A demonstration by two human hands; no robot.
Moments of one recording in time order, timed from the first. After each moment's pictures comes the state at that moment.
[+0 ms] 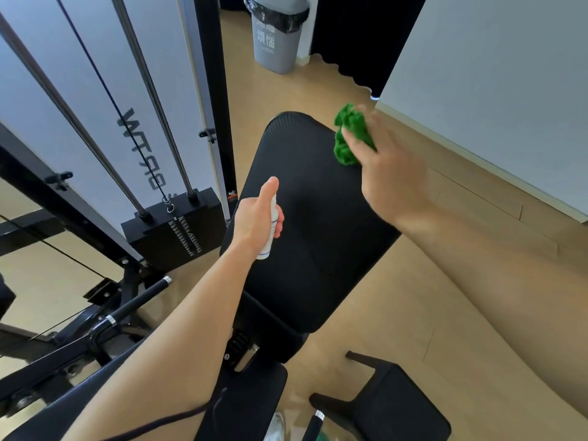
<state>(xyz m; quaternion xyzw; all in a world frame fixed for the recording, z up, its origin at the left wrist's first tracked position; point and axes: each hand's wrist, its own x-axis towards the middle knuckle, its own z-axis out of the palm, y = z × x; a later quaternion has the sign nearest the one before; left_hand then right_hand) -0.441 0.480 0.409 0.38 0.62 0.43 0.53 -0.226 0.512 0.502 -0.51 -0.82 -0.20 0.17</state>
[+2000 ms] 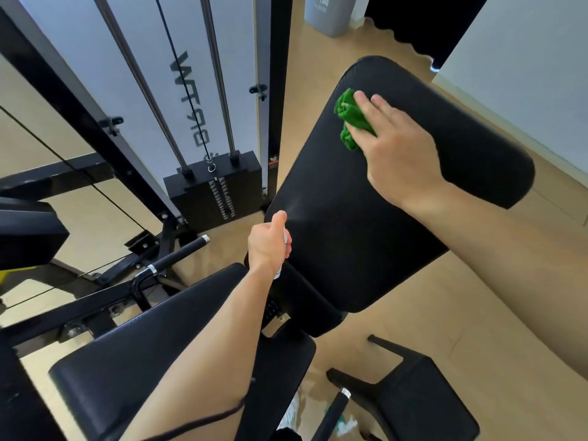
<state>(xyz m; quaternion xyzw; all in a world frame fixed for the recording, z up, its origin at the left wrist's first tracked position) -0.489 0.418 0.296 0.23 0.71 0.44 0.50 -0.314 0.521 0.442 -0.43 -0.87 -0.21 0.09</state>
